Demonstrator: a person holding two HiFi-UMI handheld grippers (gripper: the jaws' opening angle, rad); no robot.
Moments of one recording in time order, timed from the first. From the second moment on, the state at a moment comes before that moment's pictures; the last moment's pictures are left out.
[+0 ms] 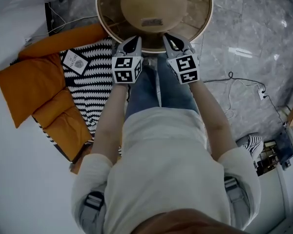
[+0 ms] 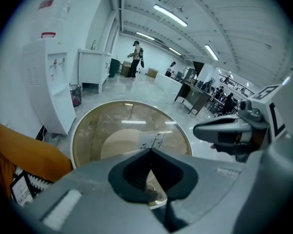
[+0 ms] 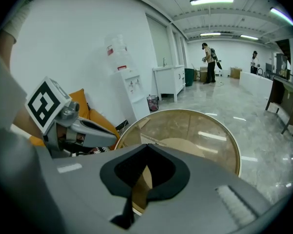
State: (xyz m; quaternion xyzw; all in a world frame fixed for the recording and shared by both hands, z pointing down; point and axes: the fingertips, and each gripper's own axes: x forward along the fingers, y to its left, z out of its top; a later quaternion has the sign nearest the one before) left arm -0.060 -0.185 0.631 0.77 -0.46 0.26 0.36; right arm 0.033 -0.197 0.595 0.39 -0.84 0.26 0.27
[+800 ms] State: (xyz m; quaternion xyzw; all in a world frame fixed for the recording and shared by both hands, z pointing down) left arm -0.035 -0.221 0.779 0.76 -0.38 0.36 0.38; right arm 0.029 -0.226 0.757 0.33 -0.82 0.33 0.35
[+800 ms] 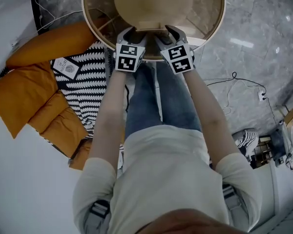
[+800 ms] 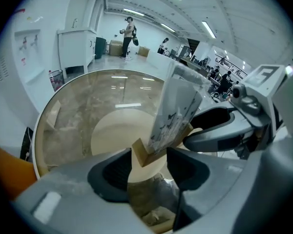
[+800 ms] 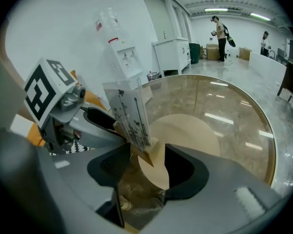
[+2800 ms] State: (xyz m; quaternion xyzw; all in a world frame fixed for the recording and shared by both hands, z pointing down) left arm -0.049 -0.131 0.580 0.82 -0.41 0.27 0.31; right arm -0.001 -0.137 0.561 0.39 -0.85 0.19 0.31
